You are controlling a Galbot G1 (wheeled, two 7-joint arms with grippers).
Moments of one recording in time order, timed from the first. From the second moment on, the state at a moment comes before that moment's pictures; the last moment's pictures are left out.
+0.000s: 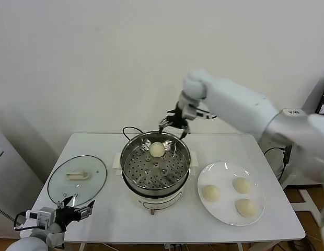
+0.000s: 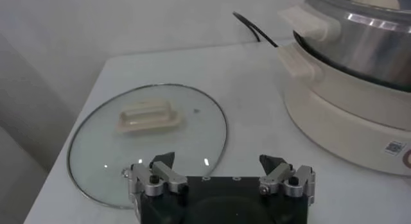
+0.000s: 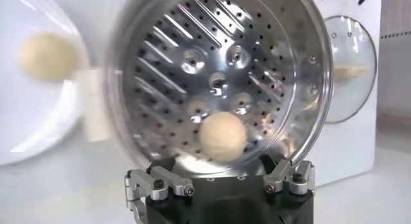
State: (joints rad) left arm 1.58 -0.86 -0.56 -2.07 -0.65 0.51 -0.16; right arm 0.57 1.12 -1.10 1.07 0.00 0.81 -1.23
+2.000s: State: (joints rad) left arm 1.62 -0.89 -0.59 -2.08 -0.64 0.51 -0.16; right arm 0.24 0.78 -1.27 1.23 0.35 -0.16 -1.03
